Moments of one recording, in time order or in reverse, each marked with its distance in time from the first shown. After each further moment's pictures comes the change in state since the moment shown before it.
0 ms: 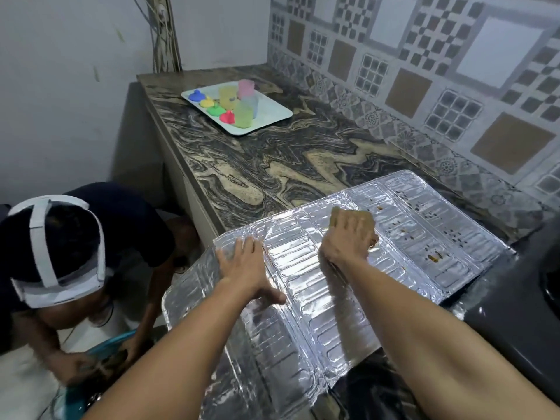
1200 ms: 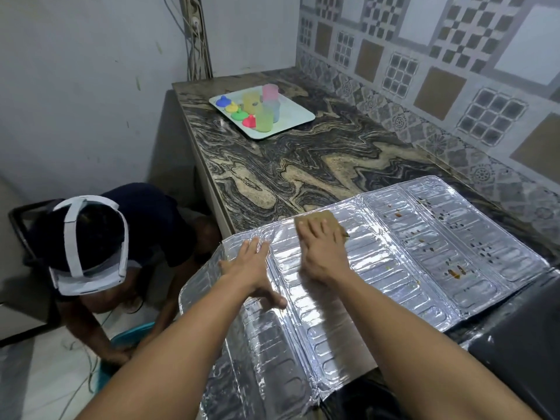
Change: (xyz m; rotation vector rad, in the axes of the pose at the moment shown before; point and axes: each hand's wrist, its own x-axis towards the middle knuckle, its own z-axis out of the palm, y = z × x) left_hand 0.005 0.005 -0.009 0.019 -0.111 -0.097; right_hand -0.009 -0.024 0.014 -0.016 -0.044 -0.570
